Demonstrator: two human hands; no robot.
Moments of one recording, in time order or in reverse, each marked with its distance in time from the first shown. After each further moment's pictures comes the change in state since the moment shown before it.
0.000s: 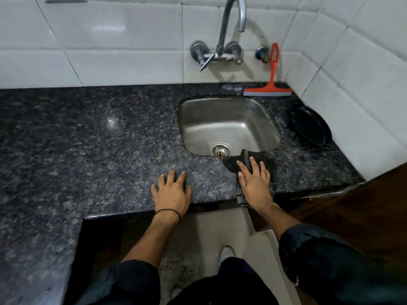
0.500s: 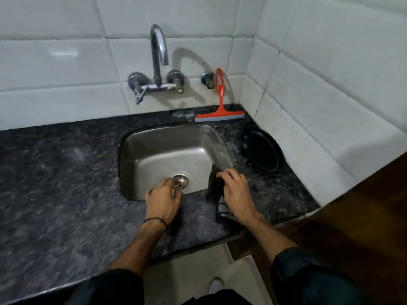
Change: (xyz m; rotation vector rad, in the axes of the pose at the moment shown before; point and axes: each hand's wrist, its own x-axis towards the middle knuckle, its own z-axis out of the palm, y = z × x) left_hand 0.094 0.169 0.011 -0.245 0.160 0.192; right_hand 0.085 0.118 -0.051 0.330 0.285 -0.193
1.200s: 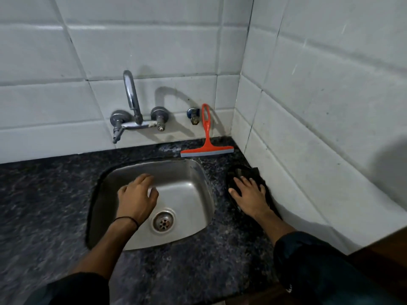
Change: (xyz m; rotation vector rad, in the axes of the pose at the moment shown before) left_hand 0.110 0.066 -0.028 0.198 0.147 -0.002; right_hand 0.139 0.141 -0.051 -0.271 -0.426 0.275
